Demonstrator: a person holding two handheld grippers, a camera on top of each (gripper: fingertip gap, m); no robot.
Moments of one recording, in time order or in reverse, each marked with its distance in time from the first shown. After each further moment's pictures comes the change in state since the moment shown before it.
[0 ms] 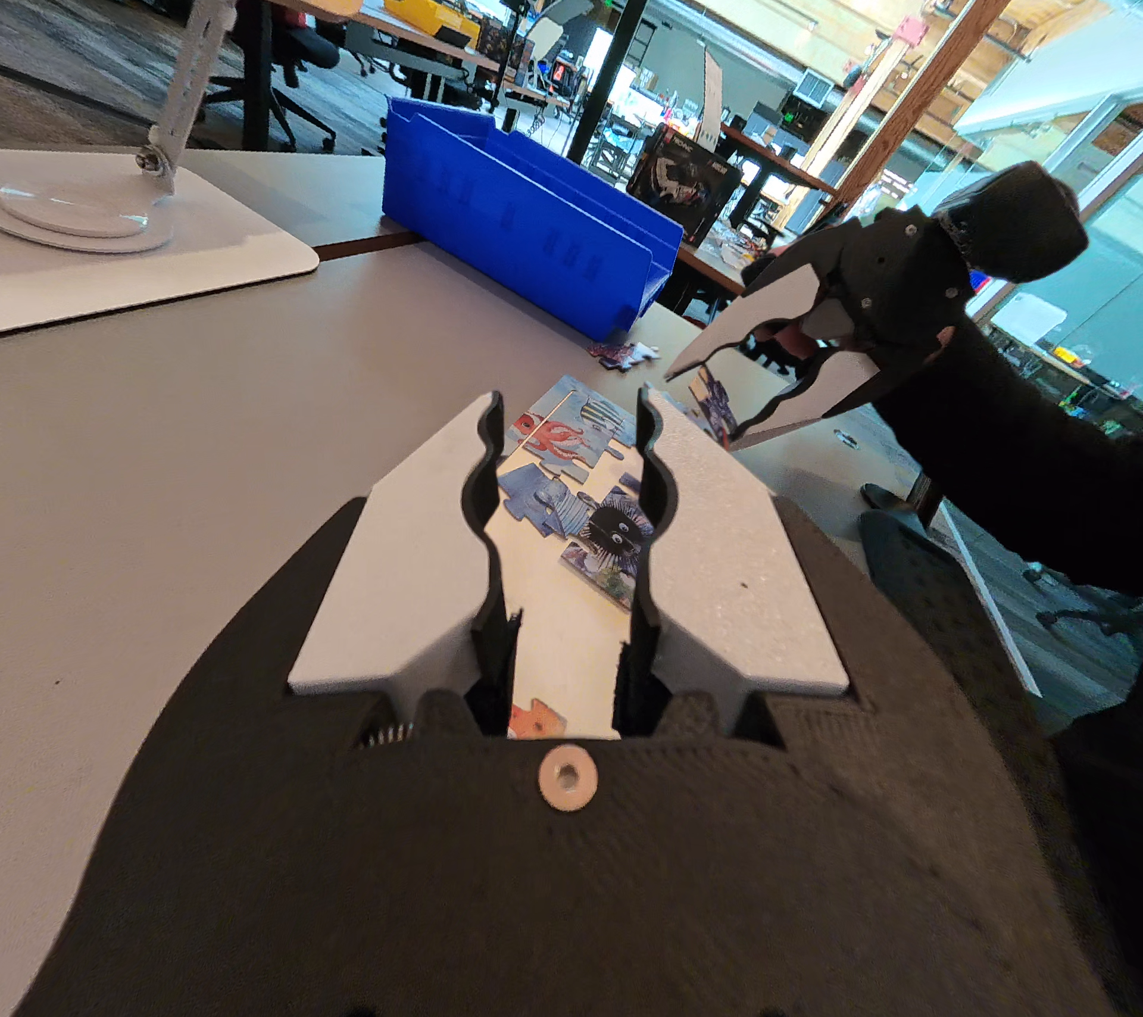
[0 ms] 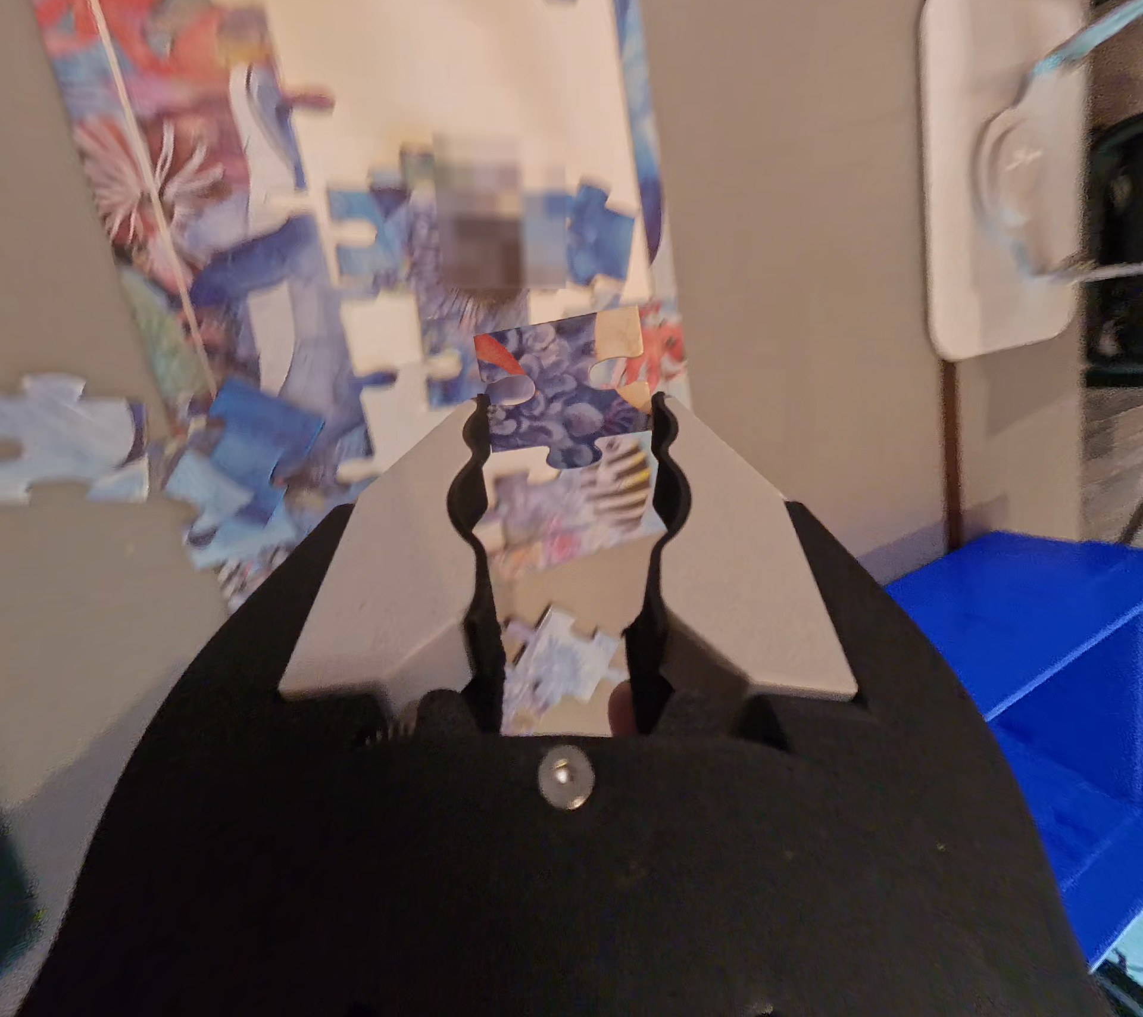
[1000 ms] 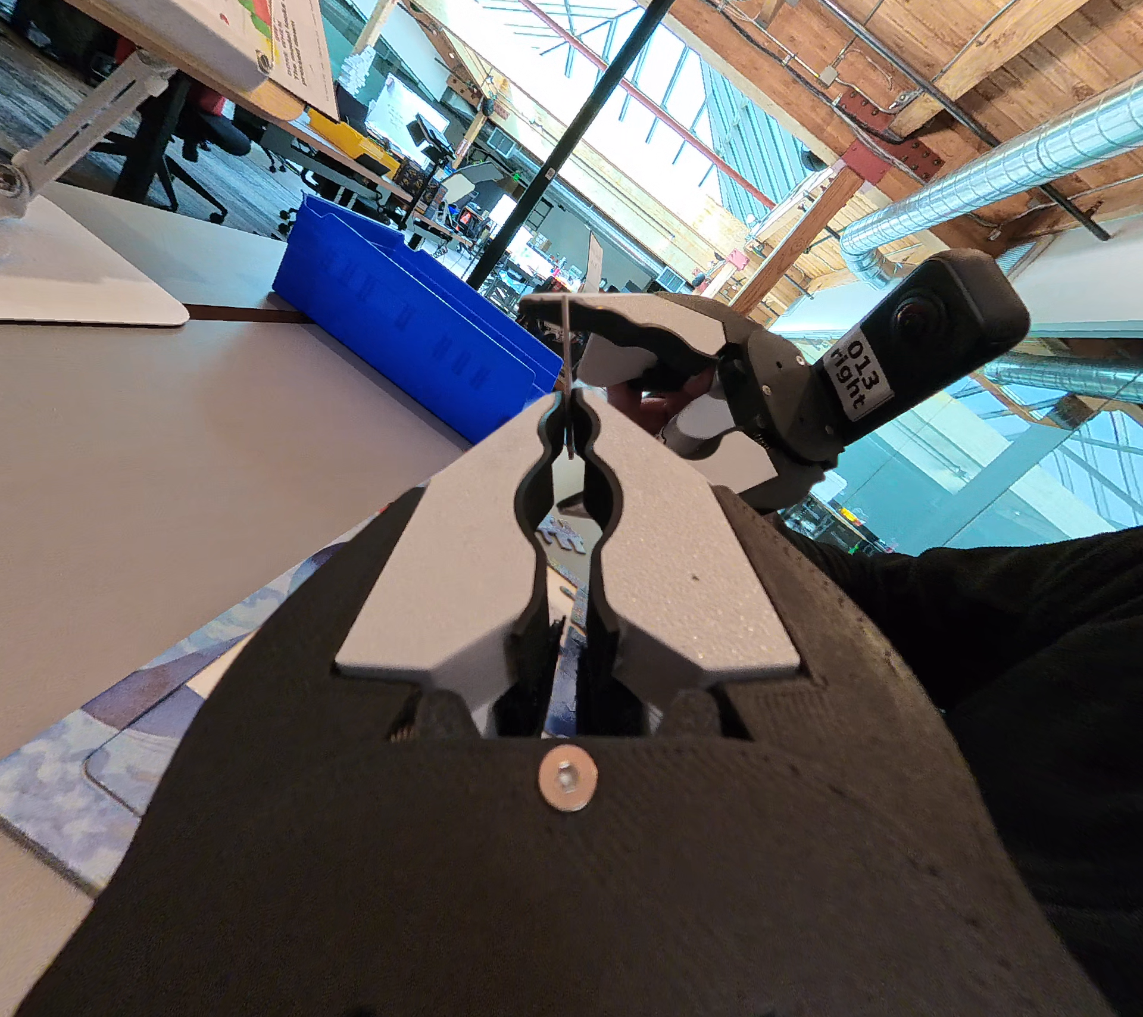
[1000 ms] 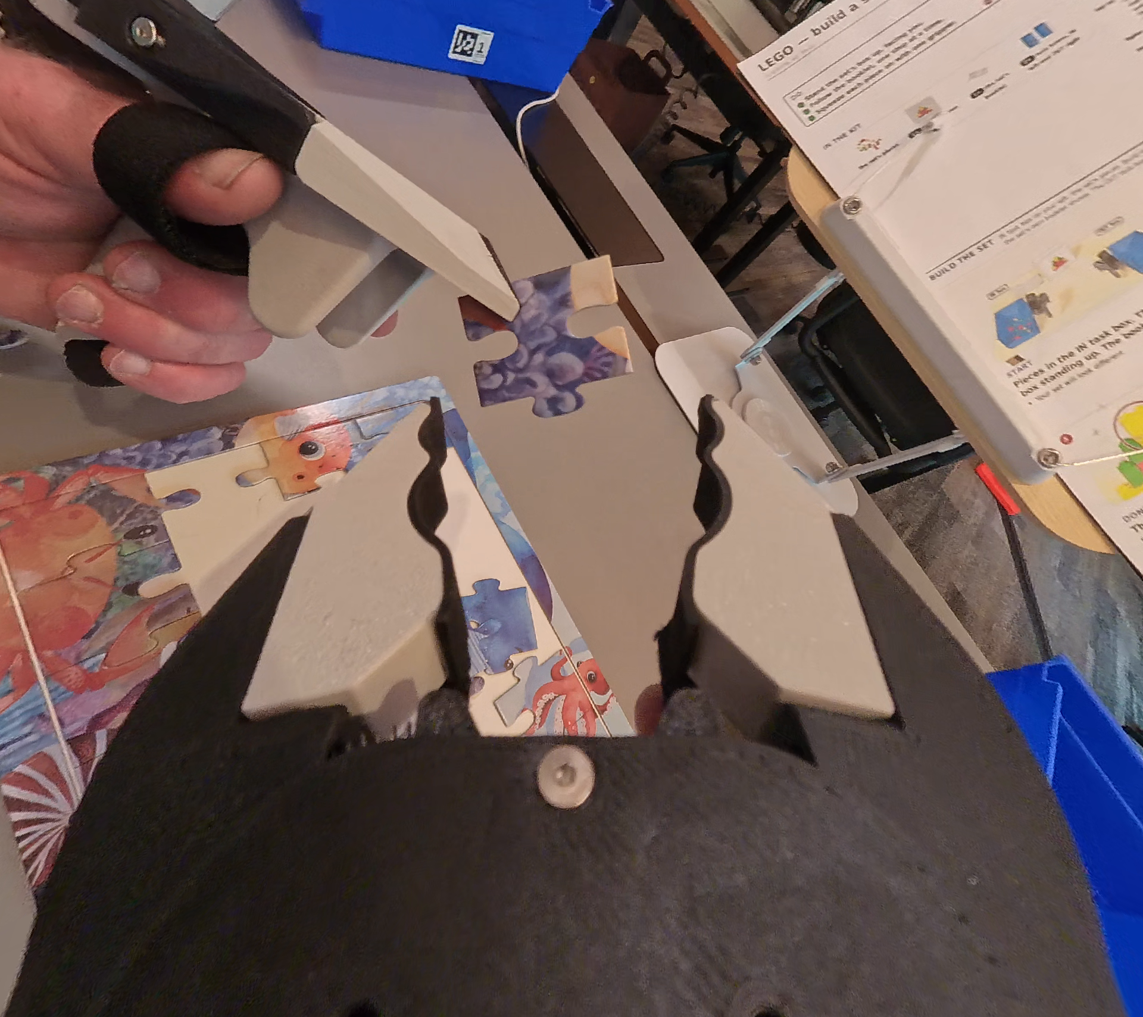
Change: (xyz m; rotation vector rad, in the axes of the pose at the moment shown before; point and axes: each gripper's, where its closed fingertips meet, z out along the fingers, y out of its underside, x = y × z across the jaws) left arm 0.033 -0.035 -0.008 0.242 0.168 -0.240; right arm 0.056 -0.146 -0.006 0.453 0.355 0.201
